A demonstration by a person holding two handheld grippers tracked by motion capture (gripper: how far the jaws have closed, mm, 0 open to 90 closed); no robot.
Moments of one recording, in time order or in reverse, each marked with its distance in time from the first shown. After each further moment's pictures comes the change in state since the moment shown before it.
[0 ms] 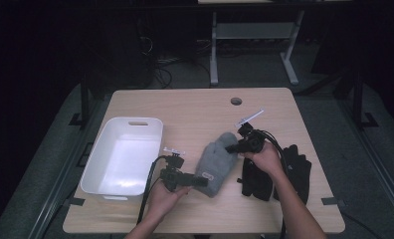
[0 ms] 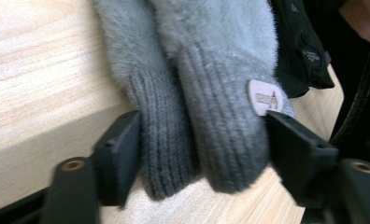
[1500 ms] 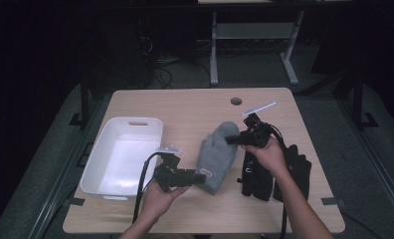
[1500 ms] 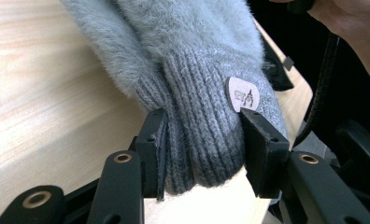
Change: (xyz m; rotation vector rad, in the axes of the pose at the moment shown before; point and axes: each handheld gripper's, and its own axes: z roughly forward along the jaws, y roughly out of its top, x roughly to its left) left arm -0.038 0.002 -0.040 -0.089 -0.024 0.180; right arm 0.026 0.018 -0.048 -0.146 0.016 0.074
